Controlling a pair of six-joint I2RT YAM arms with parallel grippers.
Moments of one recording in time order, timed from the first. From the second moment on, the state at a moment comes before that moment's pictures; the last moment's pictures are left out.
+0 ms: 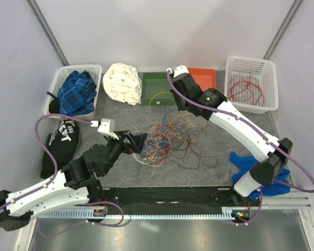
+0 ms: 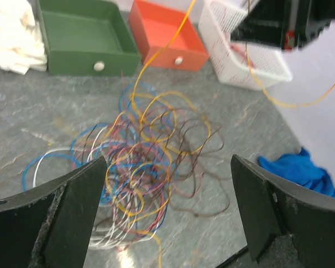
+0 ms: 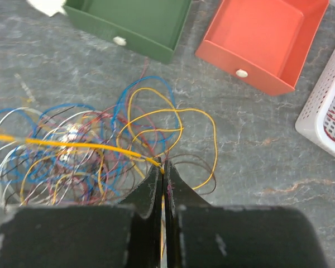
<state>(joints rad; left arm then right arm) -1.11 0.55 0.61 -0.18 -0.64 -0.53 0.77 1.61 1.72 -0.86 0.45 0.20</state>
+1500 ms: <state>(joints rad) -1.11 0.83 0.54 0.64 -0.19 -0.11 0.88 1.38 1.64 -0.86 0.28 0.24</state>
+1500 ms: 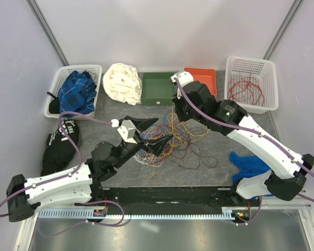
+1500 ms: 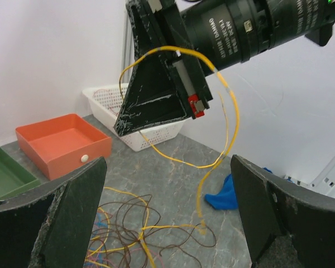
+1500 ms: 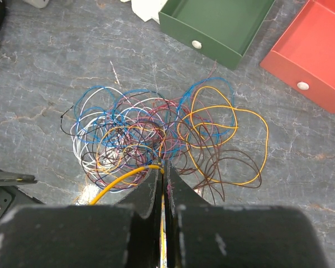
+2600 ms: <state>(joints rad) -0.88 1.01 0.88 0.40 -0.25 -0.14 0.91 1.08 1.36 -0.72 0.29 0.28</state>
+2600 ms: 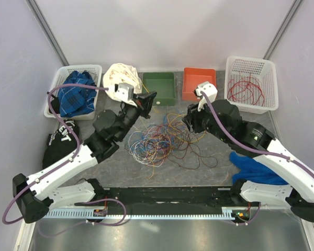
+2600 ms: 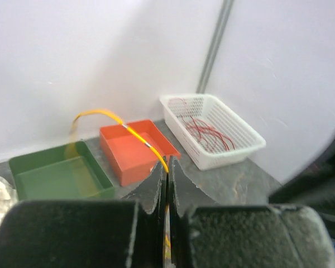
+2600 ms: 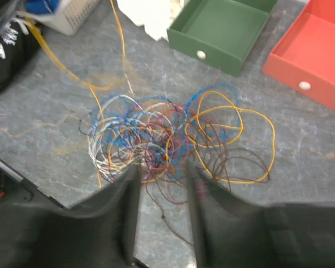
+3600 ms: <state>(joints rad) -0.58 1.99 1.93 0.11 -0.09 -0.17 0.91 0.74 0.98 -0.46 0.45 0.28</state>
